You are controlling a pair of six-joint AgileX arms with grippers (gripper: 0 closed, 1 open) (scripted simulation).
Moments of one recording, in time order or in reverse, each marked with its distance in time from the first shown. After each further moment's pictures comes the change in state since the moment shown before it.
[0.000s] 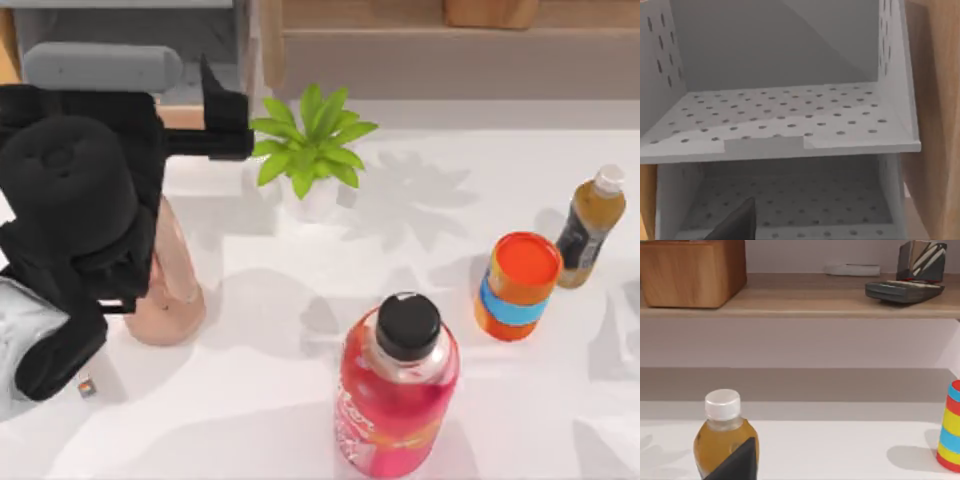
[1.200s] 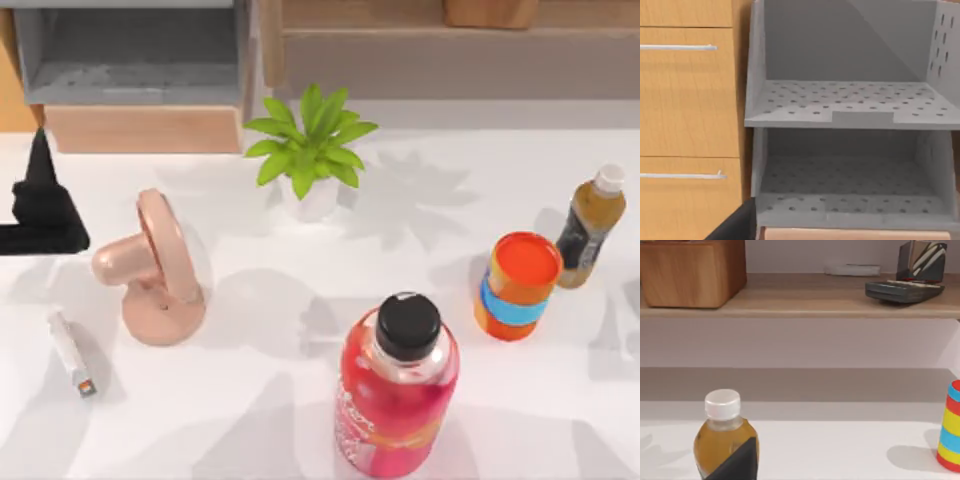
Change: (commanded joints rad) left arm 0.259 -0.742 -0.297 -0.413 0.266 -0.075; right arm 0.000 0.000 0.000 0.000 0.000 0.000
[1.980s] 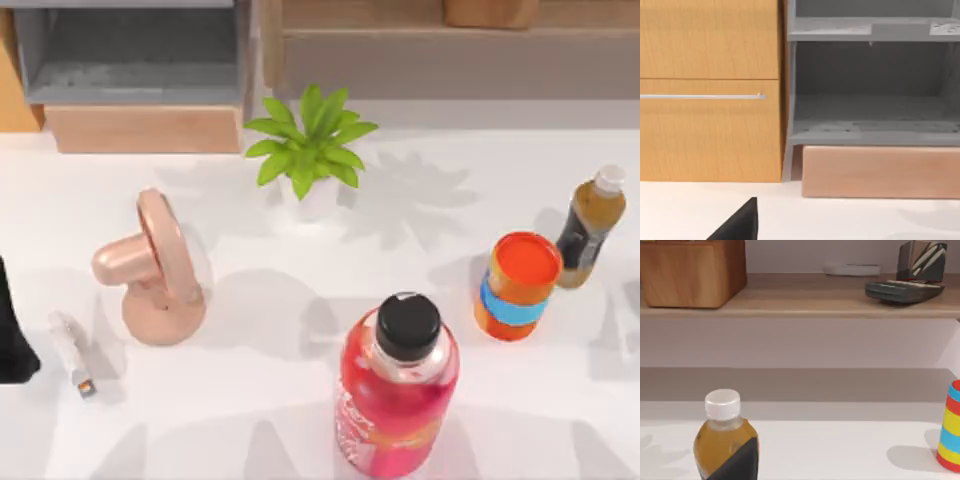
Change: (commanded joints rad) left arm 0.331 -0.631 -0.272 -0.395 0.325 -0.010; right arm 0.000 0.000 0.000 0.000 0.000 0.000
